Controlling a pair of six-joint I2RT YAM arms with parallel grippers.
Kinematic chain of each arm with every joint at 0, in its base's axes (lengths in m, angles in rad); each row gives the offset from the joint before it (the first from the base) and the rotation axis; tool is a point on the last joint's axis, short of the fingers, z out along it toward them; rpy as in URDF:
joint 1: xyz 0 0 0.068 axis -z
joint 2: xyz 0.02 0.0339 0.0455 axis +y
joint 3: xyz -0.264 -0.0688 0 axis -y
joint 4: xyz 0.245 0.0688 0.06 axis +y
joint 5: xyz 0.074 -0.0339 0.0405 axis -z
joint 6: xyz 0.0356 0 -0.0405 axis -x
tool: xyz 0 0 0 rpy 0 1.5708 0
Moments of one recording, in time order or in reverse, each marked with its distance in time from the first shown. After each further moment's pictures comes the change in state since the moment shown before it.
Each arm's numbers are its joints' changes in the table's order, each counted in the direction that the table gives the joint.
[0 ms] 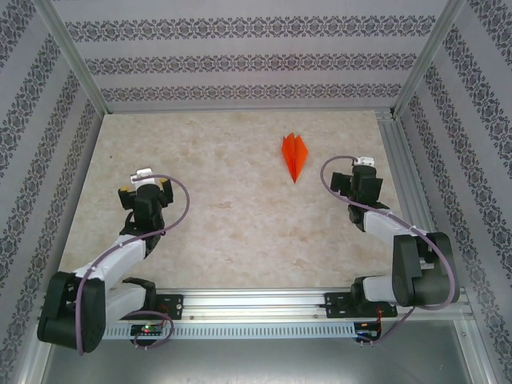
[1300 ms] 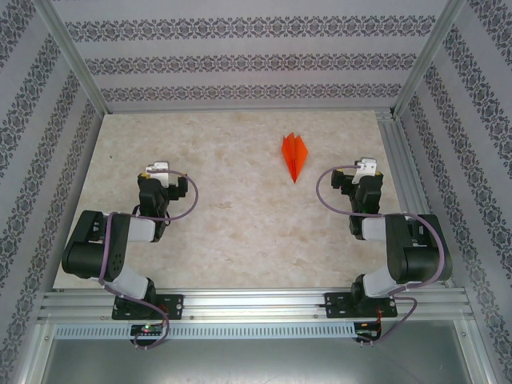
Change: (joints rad) left arm -0.078 0.445 0.036 -0.504 0.385 -0.102; right arm 0.068 0.153 -0.156 -0.576 -0.134 0.066
